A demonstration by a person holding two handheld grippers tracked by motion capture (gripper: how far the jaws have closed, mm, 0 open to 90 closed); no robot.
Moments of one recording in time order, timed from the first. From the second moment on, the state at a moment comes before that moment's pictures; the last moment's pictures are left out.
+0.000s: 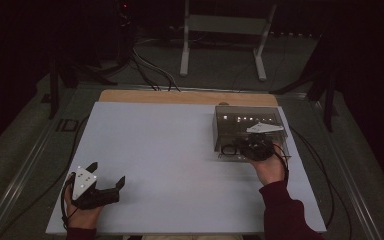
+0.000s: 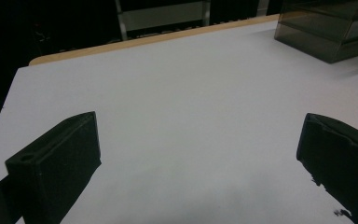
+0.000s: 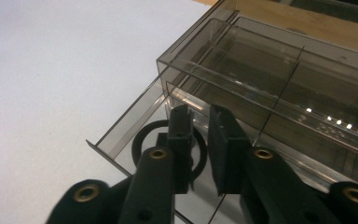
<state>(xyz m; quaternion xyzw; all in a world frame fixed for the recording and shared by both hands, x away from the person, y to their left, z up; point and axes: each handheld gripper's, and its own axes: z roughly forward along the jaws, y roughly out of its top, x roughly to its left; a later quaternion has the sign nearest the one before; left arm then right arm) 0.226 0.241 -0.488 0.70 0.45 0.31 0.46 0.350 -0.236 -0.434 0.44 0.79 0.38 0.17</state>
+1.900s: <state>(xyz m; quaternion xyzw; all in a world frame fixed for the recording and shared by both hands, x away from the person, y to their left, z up) 0.225 0.240 -0.488 0.70 0.44 0.31 0.46 0.300 -0.258 -0.438 0.43 0.77 0.41 0.23</state>
